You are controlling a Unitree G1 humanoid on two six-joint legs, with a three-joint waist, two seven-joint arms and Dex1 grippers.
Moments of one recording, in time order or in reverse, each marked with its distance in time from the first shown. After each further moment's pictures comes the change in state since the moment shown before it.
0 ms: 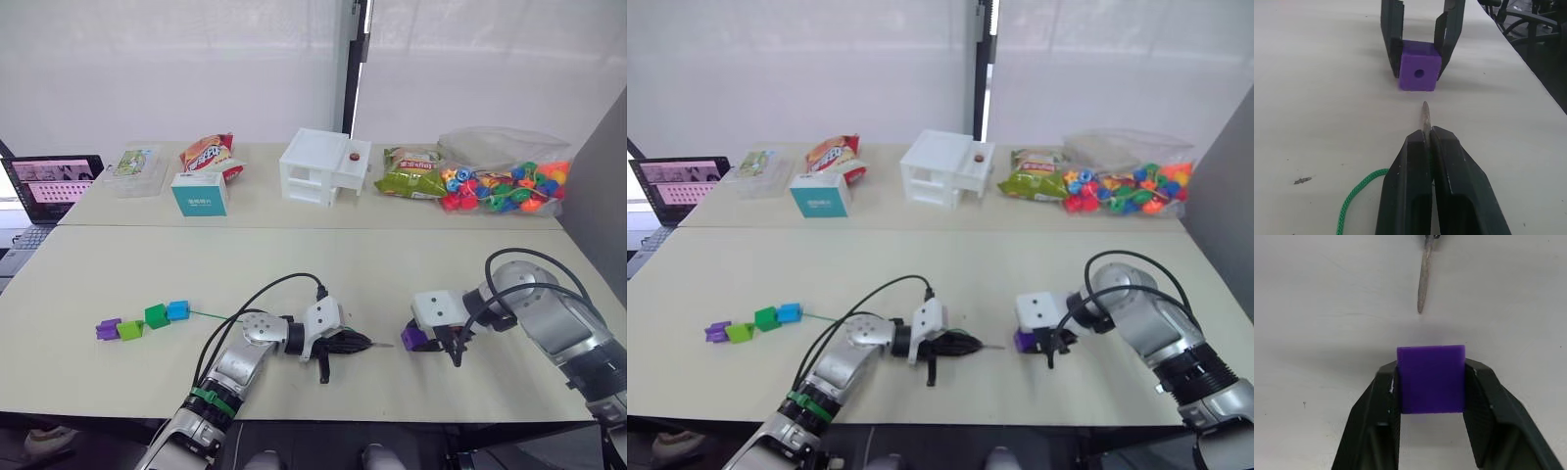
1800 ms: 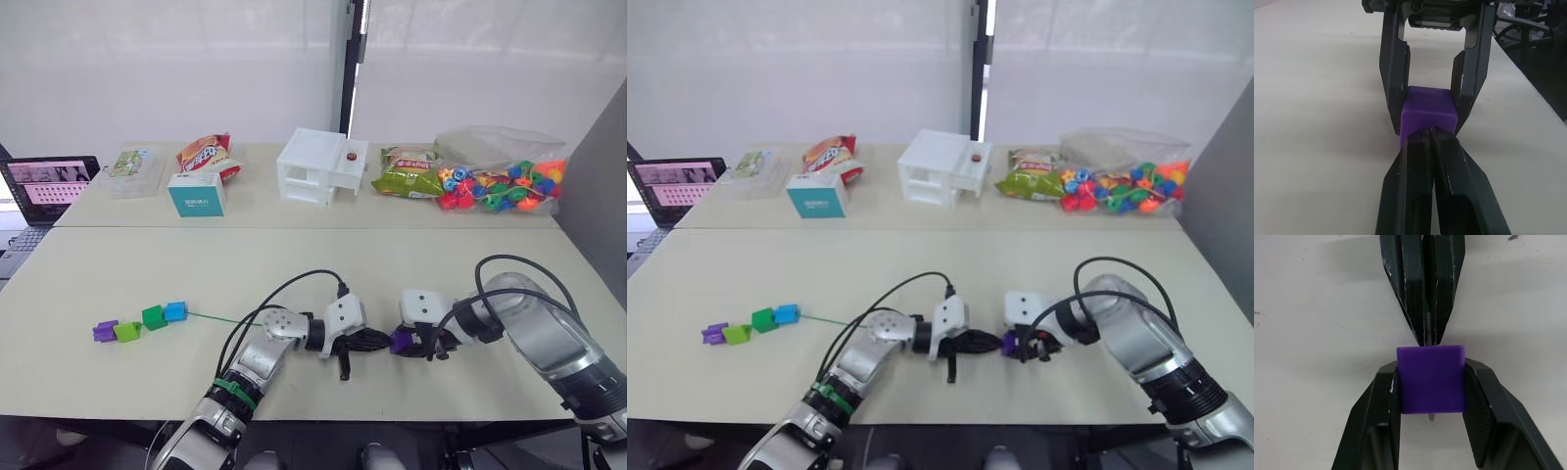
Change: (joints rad) left arm -0.072 -0.111 -0.037 0.106 0.034 -0.034 0.022; right arm 0.075 0.054 -0.048 -0.196 0.035 0.354 -0.081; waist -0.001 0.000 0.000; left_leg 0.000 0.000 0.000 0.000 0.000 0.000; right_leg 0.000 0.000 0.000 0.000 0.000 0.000
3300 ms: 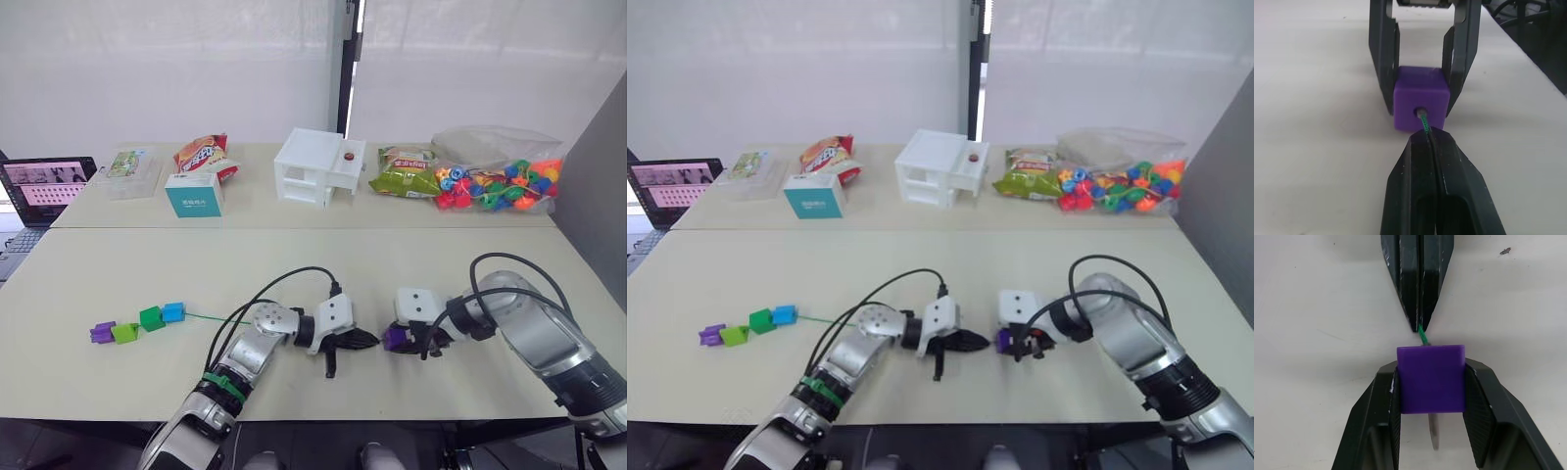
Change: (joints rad) left arm -0.025 0.049 0.004 0.006 0.025 -0.027 -0.057; right arm -0.025 0.023 0.028 0.019 -0.007 -0.043 -0.036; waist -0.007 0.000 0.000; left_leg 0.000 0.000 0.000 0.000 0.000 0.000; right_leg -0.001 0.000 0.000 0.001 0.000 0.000
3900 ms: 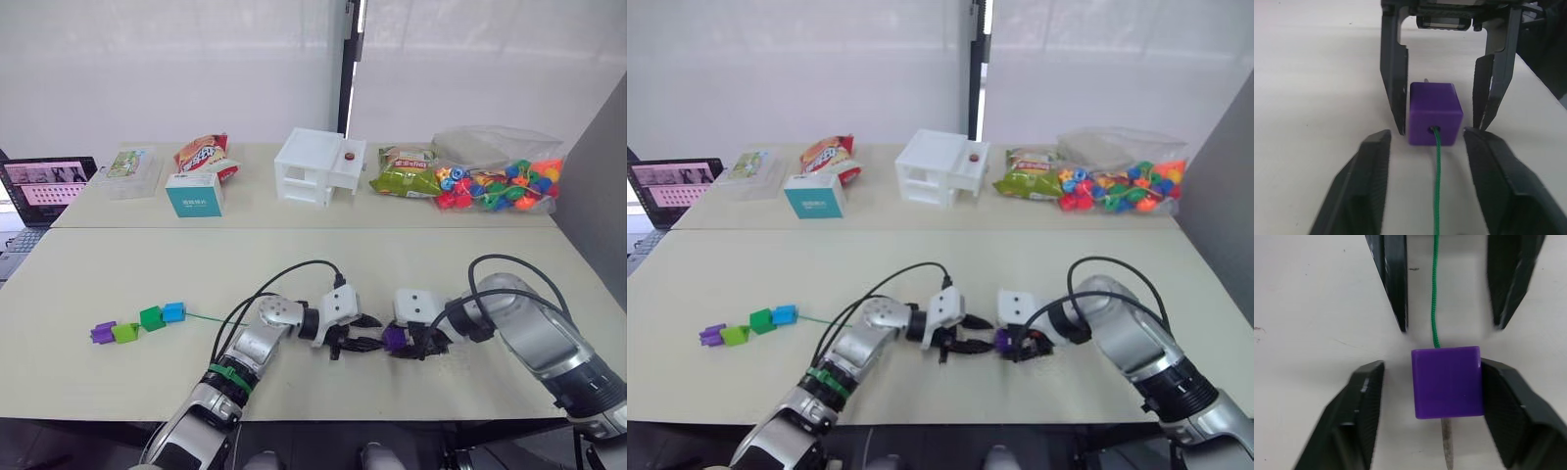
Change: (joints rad) left arm -0.049 0.055 0.031 -0.011 -0.028 0.075 -0.047; right arm 0.015 -0.001 -0.008 -0.027 0.047 0.030 0.011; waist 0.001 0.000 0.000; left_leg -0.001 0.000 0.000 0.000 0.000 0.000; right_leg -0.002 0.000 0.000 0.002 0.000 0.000
